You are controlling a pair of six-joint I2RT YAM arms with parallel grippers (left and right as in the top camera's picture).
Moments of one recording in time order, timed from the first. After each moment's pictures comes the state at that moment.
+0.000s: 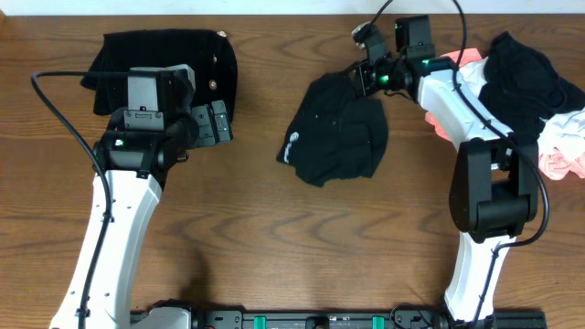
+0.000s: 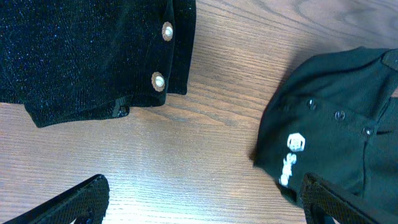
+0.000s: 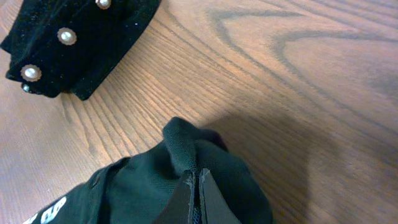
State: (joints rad) left arm -0.08 1.35 1.22 -0.78 0.12 -0.25; right arm 0.17 2.15 1.67 -0.41 -0.63 -0.10
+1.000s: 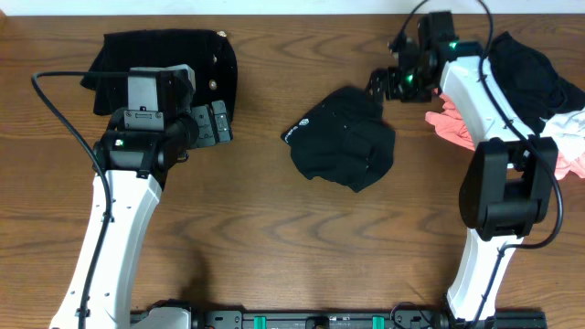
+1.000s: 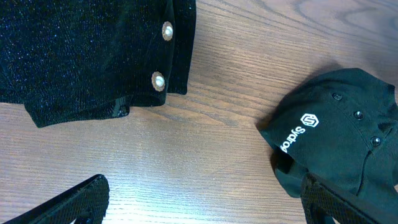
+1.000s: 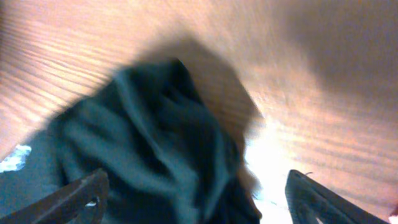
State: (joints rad) left arm -0.08 1.35 1.22 -0.79 0.12 -0.25; right arm 0.09 2.15 1.81 -0.89 -0.37 0.05
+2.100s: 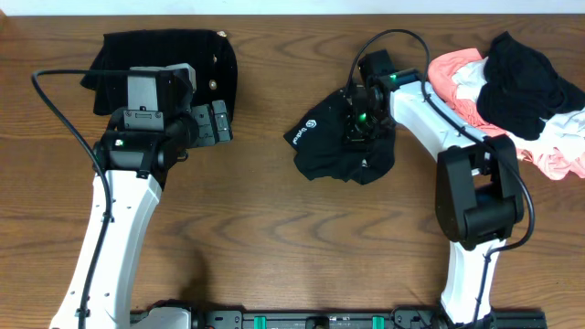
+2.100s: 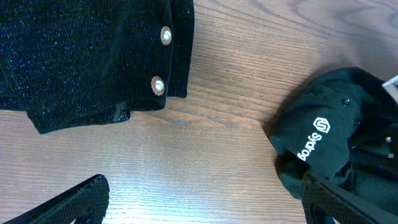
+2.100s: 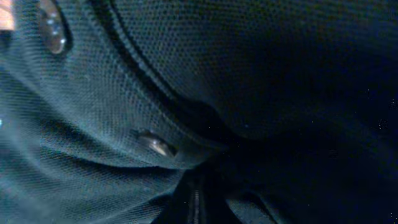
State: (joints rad) left arm -0.08 1.35 1.22 -0.78 0.12 -0.22; right arm 0.30 2.13 1.59 -0.88 -0.36 0.18
